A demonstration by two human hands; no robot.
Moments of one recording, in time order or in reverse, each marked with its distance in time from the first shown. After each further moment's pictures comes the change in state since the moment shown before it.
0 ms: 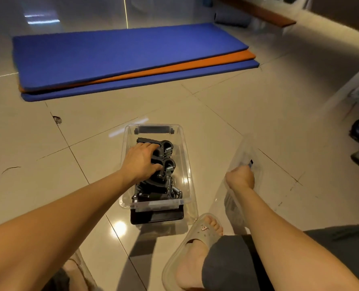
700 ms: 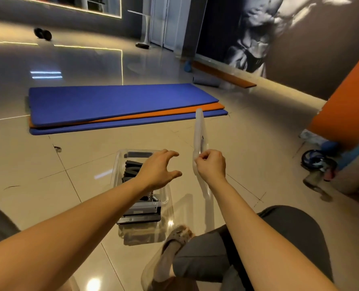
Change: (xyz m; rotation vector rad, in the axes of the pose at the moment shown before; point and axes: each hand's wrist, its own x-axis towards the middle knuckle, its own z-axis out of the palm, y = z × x) left_hand -0.098 0.160 -0.082 -0.244 0.177 0.176; right_hand -0.157 -0.035 -0.133 0.340 0.132 -0.504
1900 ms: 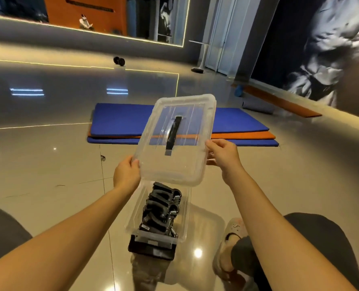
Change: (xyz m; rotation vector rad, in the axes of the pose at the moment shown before) left_hand 0.022 -0.107 -0.051 -0.382 0.665 -0.708; right_hand 0.111 -0.088 0.025 0.559 -0.437 -0.122
